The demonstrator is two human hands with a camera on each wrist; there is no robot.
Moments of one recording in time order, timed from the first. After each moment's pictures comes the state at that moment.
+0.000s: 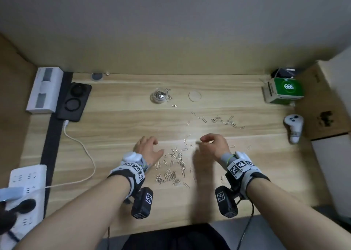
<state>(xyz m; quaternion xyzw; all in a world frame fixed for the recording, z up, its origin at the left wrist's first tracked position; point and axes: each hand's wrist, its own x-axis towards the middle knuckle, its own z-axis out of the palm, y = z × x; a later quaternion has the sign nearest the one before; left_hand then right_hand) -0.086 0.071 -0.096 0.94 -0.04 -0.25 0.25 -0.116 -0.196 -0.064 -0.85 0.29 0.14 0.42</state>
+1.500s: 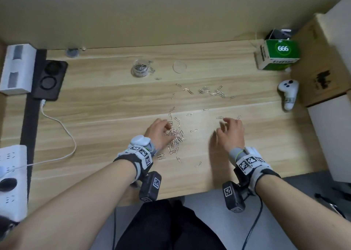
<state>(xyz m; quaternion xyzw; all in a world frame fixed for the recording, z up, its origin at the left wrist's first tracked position) -0.138 -0.015 -0.097 0.92 -0.11 -0.20 0.31 -0.207 -0.275 -0.099 -0.91 0.29 0.04 0.29</state>
